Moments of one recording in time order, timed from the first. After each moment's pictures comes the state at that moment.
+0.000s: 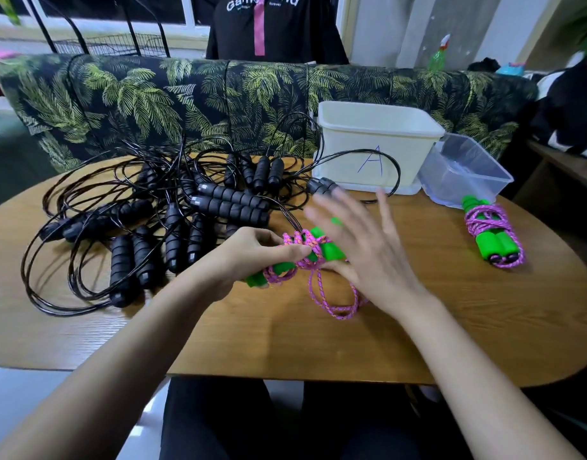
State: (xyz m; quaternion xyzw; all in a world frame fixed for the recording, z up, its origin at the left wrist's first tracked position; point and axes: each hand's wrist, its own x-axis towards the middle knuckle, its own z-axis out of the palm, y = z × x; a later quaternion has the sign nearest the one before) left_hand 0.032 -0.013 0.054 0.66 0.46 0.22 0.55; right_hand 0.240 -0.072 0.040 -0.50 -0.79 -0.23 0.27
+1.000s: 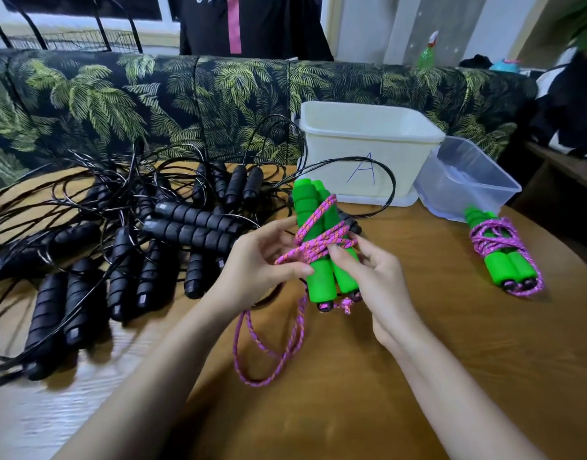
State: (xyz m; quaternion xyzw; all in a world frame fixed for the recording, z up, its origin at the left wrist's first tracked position) left_hand 0.094 0.057 -0.005 0.70 0.24 0.42 0.53; right_hand 0.258 -0.032 0.012 -0.54 -0.40 0.40 0.63
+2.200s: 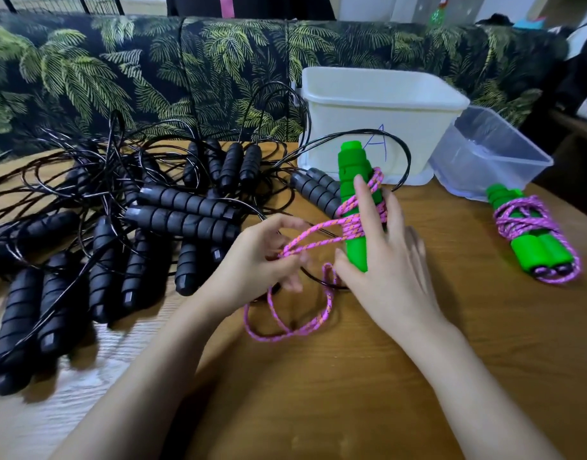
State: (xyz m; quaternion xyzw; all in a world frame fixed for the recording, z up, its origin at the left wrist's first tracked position) left_hand 0.091 0.067 -0.013 0.72 0.27 0.32 0.55; right_hand 0.263 -0.024 0.004 -0.74 -0.62 -0.06 0.25
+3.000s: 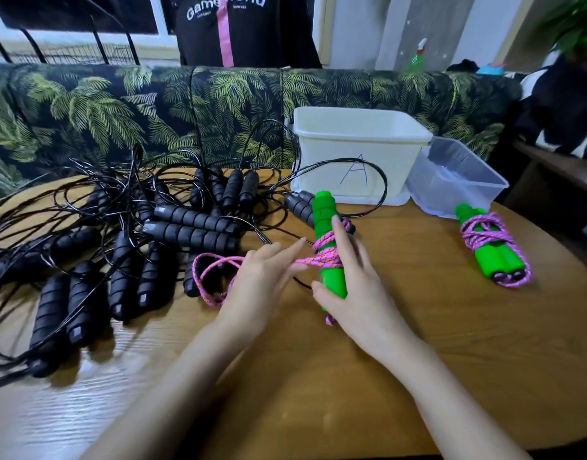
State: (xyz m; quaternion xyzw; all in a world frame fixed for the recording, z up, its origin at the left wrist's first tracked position) left_hand 0.099 0.036 -0.022 0.86 0.32 0.38 0.13; right_hand 0.250 -0.058 0.007 -0.68 -0.63 0.16 0.35
